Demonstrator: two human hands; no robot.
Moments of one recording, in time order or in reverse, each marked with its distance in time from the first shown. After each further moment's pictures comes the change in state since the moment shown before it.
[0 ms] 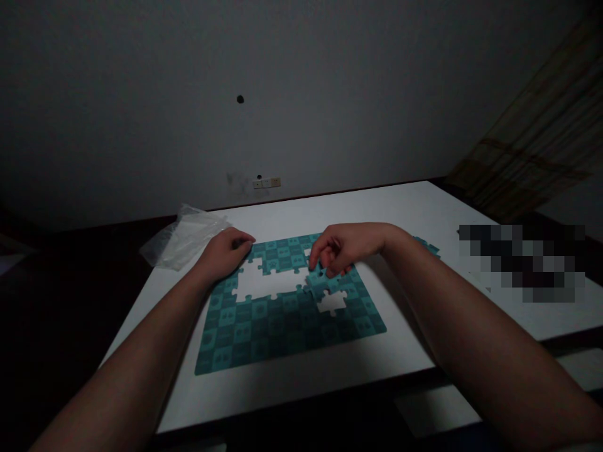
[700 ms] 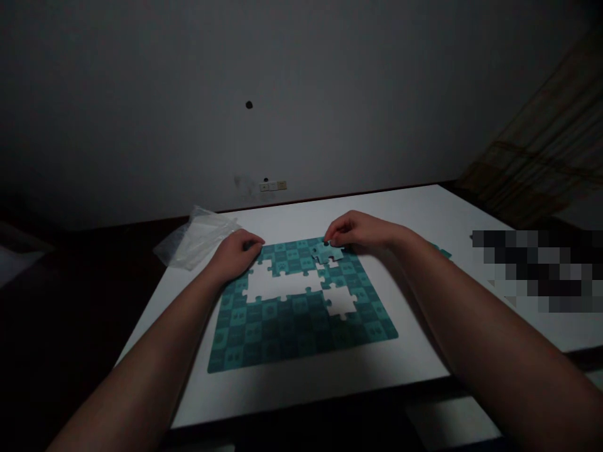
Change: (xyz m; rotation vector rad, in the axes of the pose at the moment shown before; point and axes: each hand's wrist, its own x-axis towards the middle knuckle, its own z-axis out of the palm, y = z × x) left_hand -0.002 0.003 0.000 -0.004 0.005 0.011; right_hand 0.002 0.019 -0.022 -0.011 0.461 -0.100
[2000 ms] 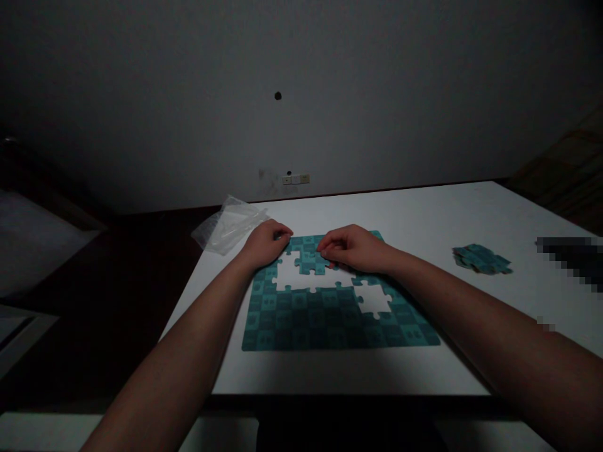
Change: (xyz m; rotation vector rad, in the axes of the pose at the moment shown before) left_hand -0.002 0.006 0.004 -0.012 0.030 0.025; right_hand 0.020 -0.022 0.098 0.090 0.023 -0.035
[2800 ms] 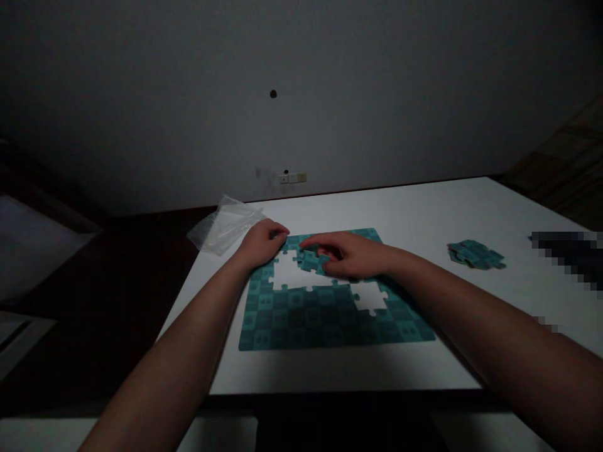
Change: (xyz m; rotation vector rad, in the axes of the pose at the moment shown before) left_hand 0.001 -0.005 0.003 -0.011 -0.010 -0.031; right_hand -0.011 -0.012 -0.005 -0.254 -0.204 -0.168
